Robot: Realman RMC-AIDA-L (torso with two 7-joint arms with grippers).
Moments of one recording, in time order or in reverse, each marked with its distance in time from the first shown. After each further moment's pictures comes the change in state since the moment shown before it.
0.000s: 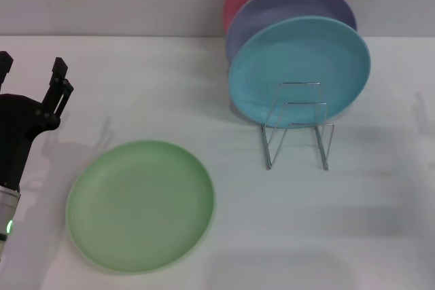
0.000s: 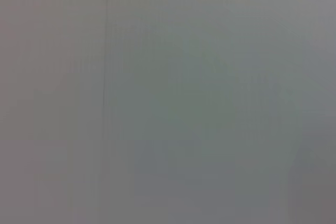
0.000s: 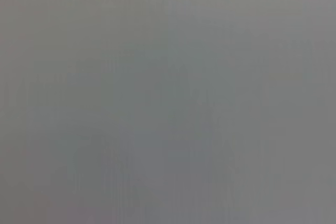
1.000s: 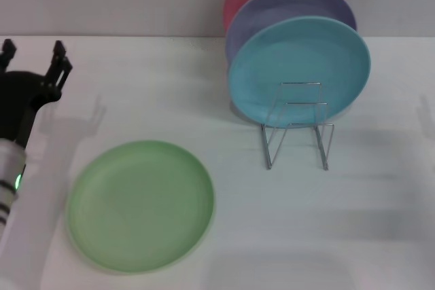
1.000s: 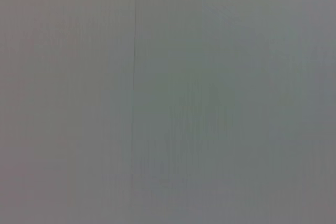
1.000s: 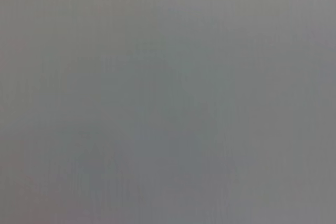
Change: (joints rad) left arm -0.080 0.049 -0.178 -0.100 0.002 -0.287 0.051; right arm -0.015 -0.002 0.000 -0.001 0.001 -0.006 -0.001
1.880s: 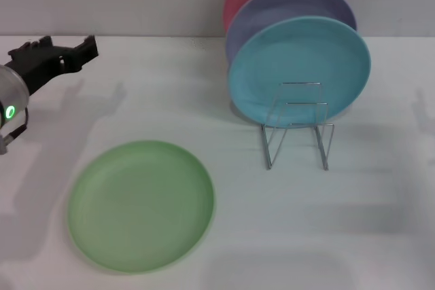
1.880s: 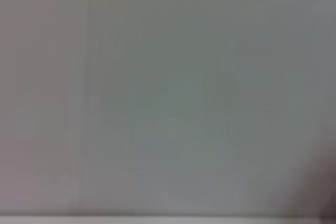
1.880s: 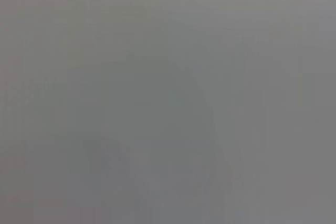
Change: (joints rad) left arm 0.256 0.020 -0.963 -0.939 0.753 -1.493 0.036; right arm 0.029 0.000 0.006 0.000 0.003 -0.001 0.000
